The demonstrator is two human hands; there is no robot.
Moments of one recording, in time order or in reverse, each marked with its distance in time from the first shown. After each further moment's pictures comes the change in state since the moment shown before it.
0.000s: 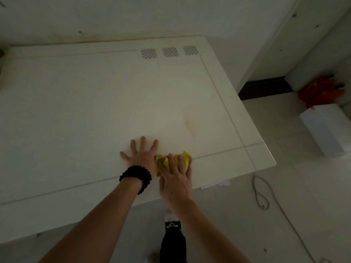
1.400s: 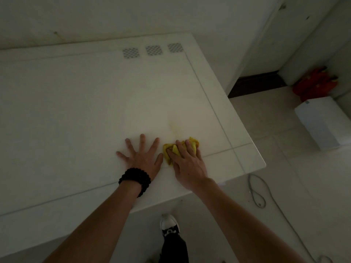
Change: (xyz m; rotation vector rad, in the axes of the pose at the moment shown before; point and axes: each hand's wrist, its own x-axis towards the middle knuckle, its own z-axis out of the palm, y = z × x) left_hand 0.021 0.053 0.013 0.028 0.098 0.051; right_hand 0.055 0.109 -0.035 -0.003 -0.019 -0.112
